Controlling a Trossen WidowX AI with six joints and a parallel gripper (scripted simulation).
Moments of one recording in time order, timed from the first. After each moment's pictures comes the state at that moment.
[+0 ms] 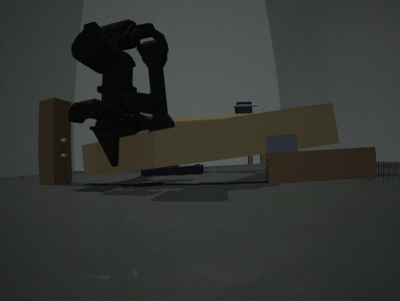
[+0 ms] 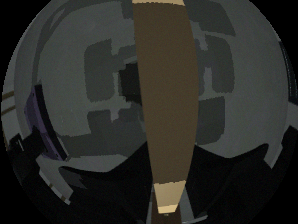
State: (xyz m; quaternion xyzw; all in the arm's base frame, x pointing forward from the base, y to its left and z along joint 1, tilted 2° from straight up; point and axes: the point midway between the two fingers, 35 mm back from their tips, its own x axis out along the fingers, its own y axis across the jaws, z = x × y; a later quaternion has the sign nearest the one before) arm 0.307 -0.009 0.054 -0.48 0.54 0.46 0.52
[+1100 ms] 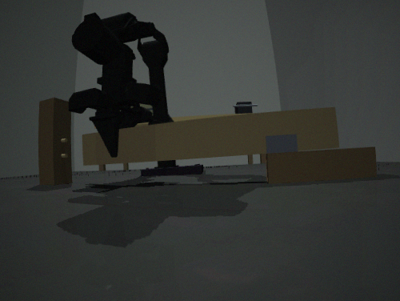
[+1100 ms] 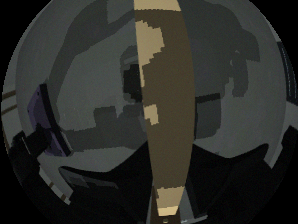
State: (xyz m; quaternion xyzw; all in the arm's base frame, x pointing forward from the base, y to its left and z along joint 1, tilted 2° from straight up) arm 0.308 -0.008 0.070 -0.48 0.54 0.46 0.52
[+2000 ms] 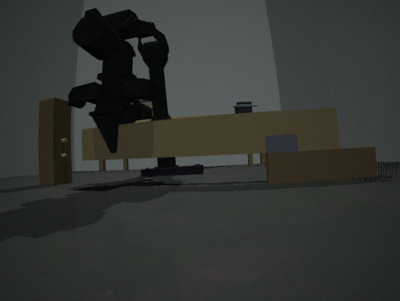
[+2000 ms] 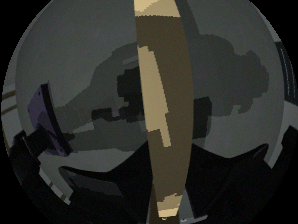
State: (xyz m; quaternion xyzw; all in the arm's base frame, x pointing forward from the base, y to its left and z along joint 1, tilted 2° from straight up) arm 0.309 -0.008 0.077 -0.48 0.54 0.46 0.53
